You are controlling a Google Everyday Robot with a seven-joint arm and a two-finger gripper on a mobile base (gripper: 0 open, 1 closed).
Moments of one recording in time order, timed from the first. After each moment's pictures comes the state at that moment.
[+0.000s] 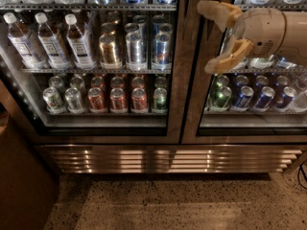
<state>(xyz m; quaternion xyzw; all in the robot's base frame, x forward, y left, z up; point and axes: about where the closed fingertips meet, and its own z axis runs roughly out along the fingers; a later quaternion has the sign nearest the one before) 0.531 -0.097 1.025 -0.53 0.47 0.41 0.57</state>
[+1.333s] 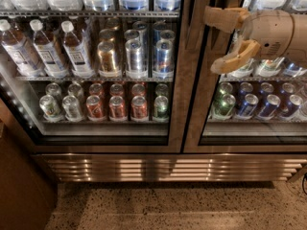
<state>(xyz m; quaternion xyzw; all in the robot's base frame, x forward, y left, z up) 0.534 -0.112 1.026 -0.52 0.48 0.41 0.58</state>
